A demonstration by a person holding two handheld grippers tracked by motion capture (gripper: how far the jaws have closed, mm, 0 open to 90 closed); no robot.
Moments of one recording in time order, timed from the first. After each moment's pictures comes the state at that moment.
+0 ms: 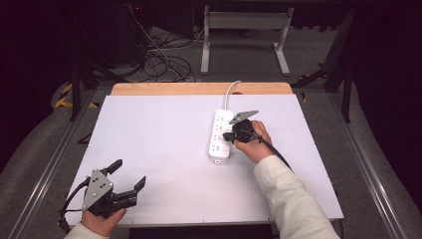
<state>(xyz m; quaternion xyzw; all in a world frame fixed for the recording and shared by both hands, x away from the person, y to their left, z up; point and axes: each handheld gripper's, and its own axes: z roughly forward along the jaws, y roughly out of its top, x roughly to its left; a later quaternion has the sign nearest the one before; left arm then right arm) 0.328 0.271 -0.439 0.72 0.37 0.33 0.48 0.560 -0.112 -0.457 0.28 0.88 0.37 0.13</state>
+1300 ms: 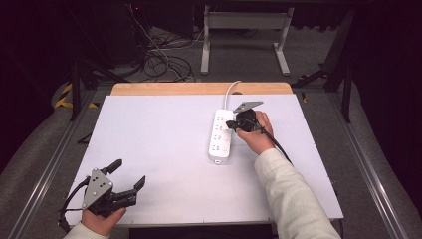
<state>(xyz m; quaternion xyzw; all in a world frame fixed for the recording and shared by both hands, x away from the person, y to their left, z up) 0.330 0.272 -0.439 0.72 0.37 0.33 0.48 0.589 -0.121 -0.448 0.30 0.85 0.39 0.16</state>
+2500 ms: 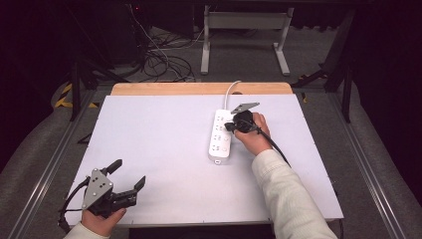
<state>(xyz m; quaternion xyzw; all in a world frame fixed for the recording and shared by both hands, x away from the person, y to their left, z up) 0.329 0.271 -0.439 0.72 0.37 0.33 0.48 0.593 -0.115 -0.459 0.32 0.85 0.38 0.15</state>
